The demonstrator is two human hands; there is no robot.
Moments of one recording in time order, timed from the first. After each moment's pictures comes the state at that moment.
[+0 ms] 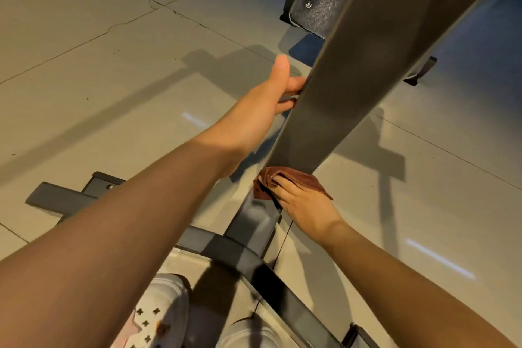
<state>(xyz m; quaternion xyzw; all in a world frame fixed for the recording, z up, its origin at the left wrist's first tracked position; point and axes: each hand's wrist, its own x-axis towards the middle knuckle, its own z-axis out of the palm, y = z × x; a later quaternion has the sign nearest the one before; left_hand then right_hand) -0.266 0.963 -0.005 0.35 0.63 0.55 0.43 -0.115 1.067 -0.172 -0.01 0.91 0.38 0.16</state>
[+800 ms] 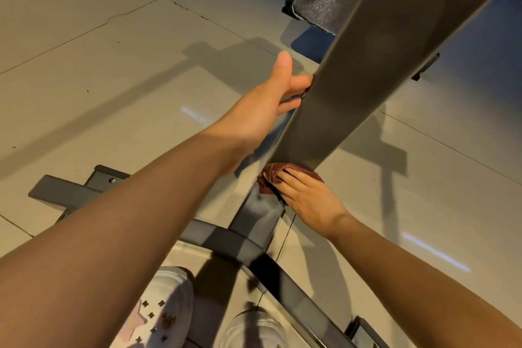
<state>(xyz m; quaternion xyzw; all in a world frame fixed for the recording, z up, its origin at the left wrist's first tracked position) -0.270 0.956 -0.010 0.36 0.61 0.55 0.45 -0.115 1.071 -0.178 -0.01 0.91 0.36 0.20</state>
